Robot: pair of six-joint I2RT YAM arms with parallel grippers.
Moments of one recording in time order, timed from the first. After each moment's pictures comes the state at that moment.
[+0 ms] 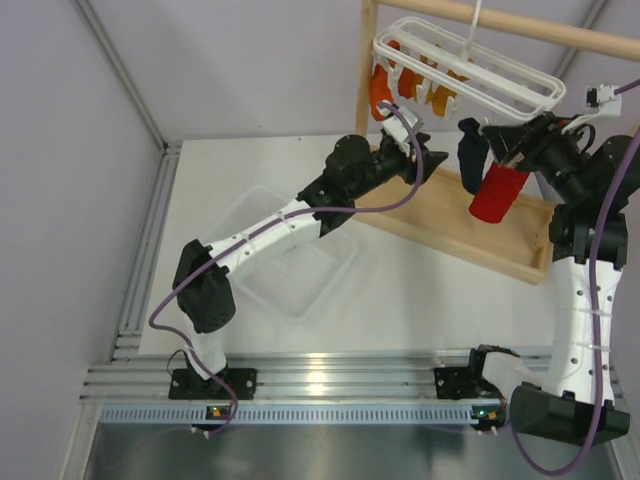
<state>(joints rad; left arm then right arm) -0.88 1.87 1.75 0.32 0.17 -0.03 -0.22 1.04 1.37 -0.25 -0.59 0.43</state>
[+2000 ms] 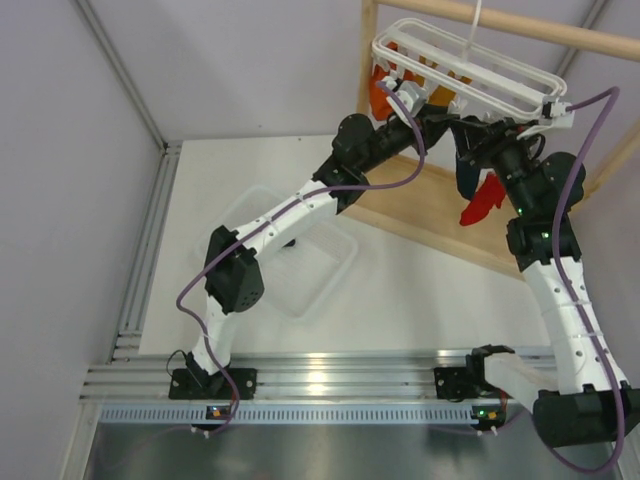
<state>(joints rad) -0.83 2.10 2.06 0.47 0.31 -0.07 0.09 1.01 1.15 0.10 -0.26 0.48</state>
